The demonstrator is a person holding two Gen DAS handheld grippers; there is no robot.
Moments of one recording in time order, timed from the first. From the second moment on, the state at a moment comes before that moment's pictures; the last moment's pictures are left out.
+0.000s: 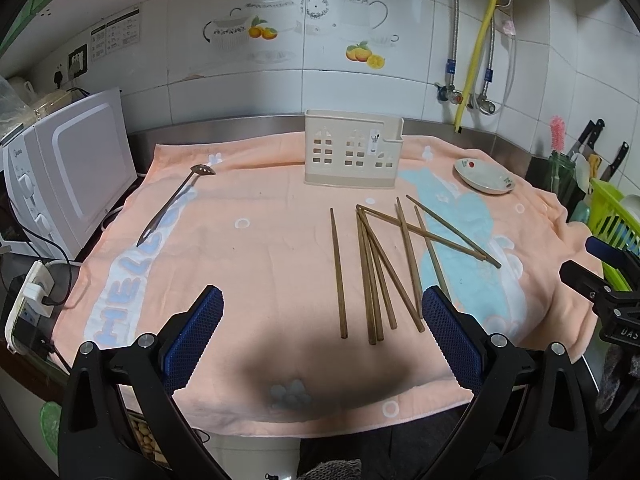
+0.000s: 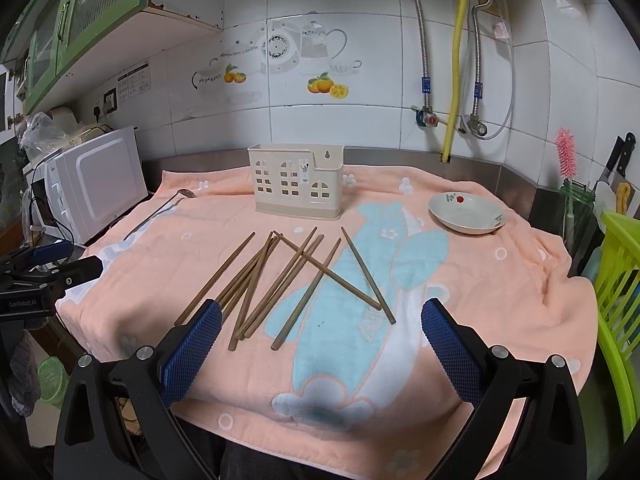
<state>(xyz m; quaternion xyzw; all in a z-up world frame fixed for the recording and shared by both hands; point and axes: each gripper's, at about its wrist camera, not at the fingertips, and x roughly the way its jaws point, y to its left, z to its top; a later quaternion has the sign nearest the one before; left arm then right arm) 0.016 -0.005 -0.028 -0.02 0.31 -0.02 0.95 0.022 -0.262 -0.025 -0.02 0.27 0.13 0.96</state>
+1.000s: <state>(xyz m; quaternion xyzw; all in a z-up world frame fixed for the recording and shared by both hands) 0.060 -0.003 -0.064 -0.03 0.36 -0.03 0.93 0.061 -0.265 -0.058 -0.01 0.31 0.13 0.94</state>
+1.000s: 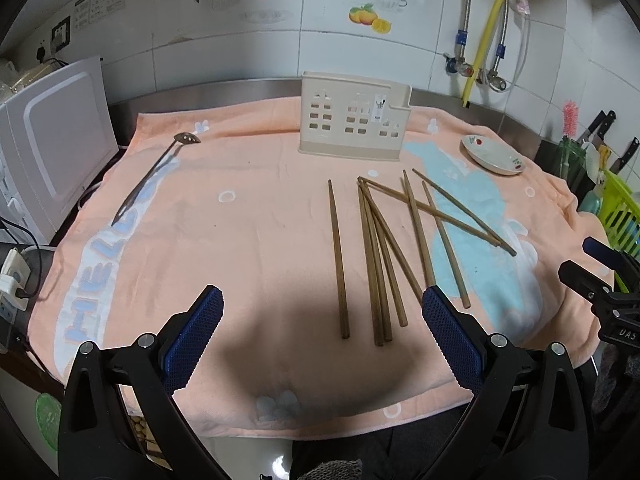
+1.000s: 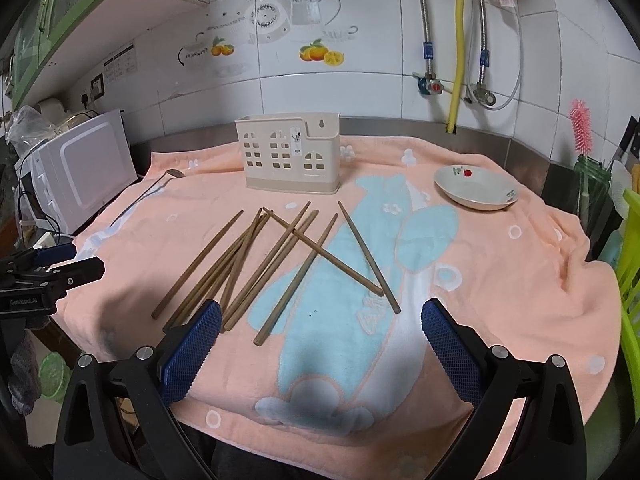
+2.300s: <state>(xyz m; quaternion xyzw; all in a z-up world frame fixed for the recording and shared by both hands) 0.104 -0.037 -0.100 -0.04 0.40 -0.13 0.91 0.116 -0.295 -0.095 0.03 0.35 0.11 0.93</state>
